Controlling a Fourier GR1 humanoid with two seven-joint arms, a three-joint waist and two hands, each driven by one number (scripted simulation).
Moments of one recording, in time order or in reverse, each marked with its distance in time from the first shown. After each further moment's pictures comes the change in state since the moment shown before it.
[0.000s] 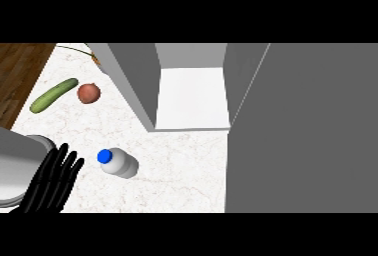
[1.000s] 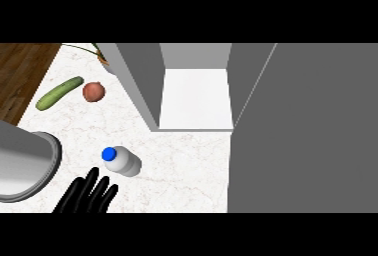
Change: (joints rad) left arm 0.016 -0.076 -0.367 -0.236 -0.148 0.089 0.203; right arm -0.124 0.010 0.109 -0.012 0.059 -0.130 0.109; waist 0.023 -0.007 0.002
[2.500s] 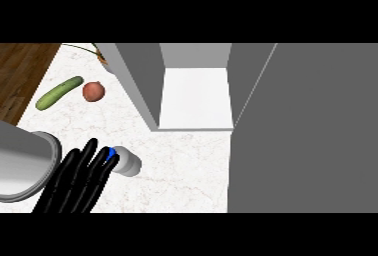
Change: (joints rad) left arm -0.185 -0.087 0.202 0.096 0.135 -0.191 -0.055; right arm -0.119 0.025 0.110 0.034 0.047 -0.112 -0.023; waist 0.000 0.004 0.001
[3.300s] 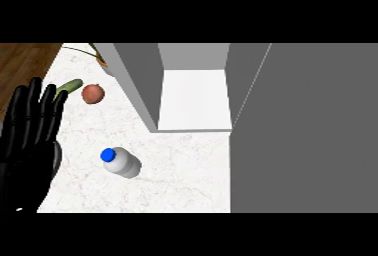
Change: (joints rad) left arm -0.276 0.053 0.365 0.298 -0.094 0.012 -0.309; right arm -0.313 0.026 -0.111 0.293 0.198 -0.139 -0.207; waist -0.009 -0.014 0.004
